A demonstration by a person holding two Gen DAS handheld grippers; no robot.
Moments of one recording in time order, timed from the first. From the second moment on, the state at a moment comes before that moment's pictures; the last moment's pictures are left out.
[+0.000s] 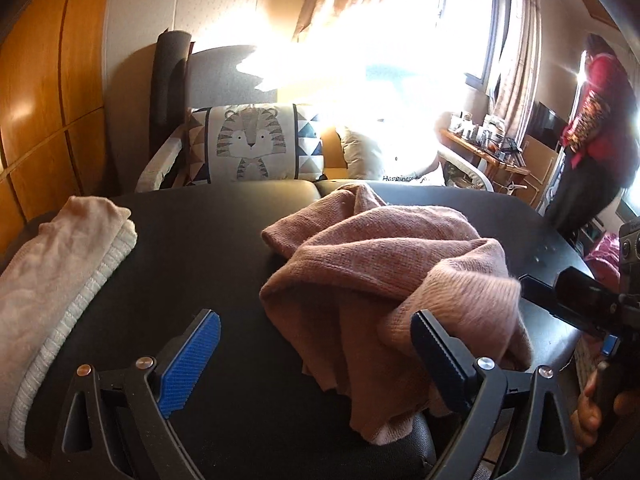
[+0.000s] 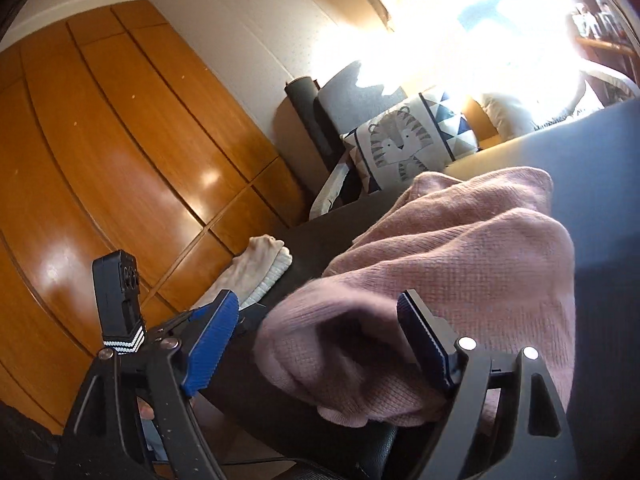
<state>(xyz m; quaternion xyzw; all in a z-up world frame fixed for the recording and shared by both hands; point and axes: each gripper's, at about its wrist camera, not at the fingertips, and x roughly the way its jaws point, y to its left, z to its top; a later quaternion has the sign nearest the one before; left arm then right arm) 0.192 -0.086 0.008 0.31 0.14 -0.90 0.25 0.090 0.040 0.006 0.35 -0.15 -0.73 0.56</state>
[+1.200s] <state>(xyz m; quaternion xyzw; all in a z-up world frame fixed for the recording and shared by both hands) 0.096 0.079 -0.064 0.39 -0.39 -0.83 0.09 0.049 0.114 -0.028 0.38 -0.23 -0.79 0.42</state>
